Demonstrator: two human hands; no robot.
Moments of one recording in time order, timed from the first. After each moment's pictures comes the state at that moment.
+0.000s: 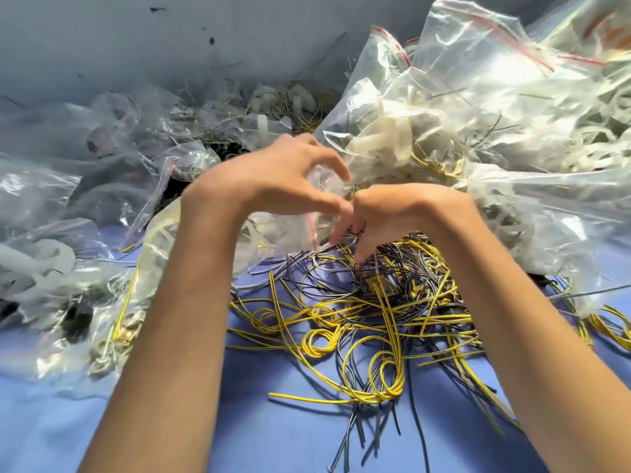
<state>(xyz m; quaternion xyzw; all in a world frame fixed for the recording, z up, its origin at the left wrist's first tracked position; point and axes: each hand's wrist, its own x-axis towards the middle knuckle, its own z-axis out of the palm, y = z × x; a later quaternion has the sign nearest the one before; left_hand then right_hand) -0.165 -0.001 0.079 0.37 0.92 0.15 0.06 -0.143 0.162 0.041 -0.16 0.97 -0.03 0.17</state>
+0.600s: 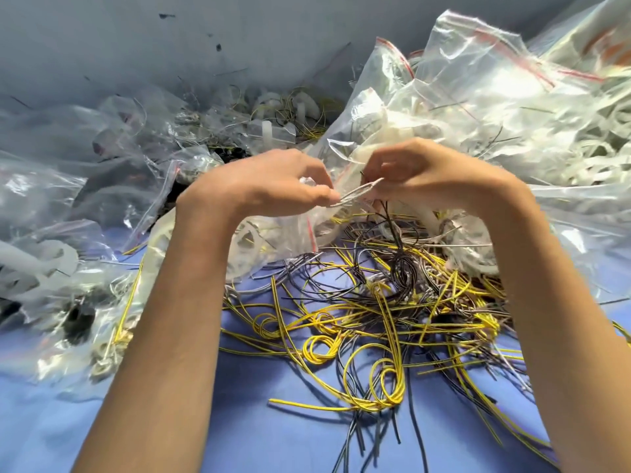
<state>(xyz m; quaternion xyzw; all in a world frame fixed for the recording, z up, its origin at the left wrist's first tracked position) -0.174 -0.009 0.080 0.35 0.92 0.15 0.06 -0.128 0.198 0.073 -0.15 0.92 -0.35 0.03</state>
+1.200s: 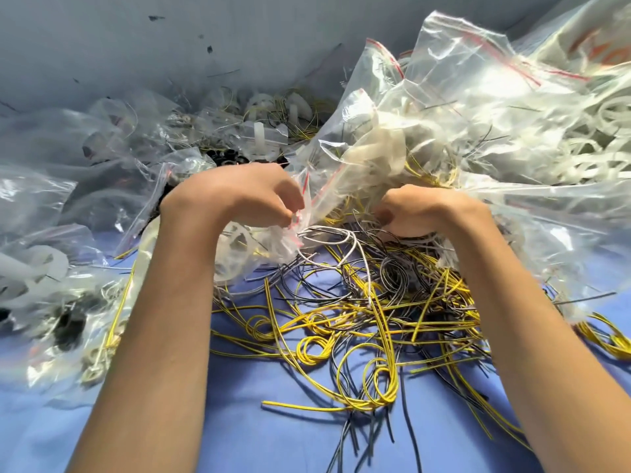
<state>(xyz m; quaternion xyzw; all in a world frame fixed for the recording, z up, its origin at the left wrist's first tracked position) -0.179 -0.017 0.074 0.30 0.94 0.10 0.12 -0.148 0.205 0.035 -0.01 0.99 0.02 0.13</state>
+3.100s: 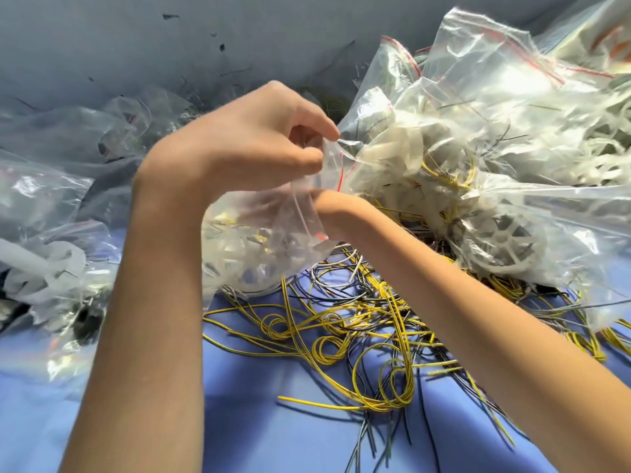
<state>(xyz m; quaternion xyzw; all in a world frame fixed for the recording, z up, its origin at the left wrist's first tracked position) -0.147 -0.028 0.117 0.36 0.89 0.29 -0.03 -0.140 0.078 0.067 -0.27 0.95 -0.12 0.03</state>
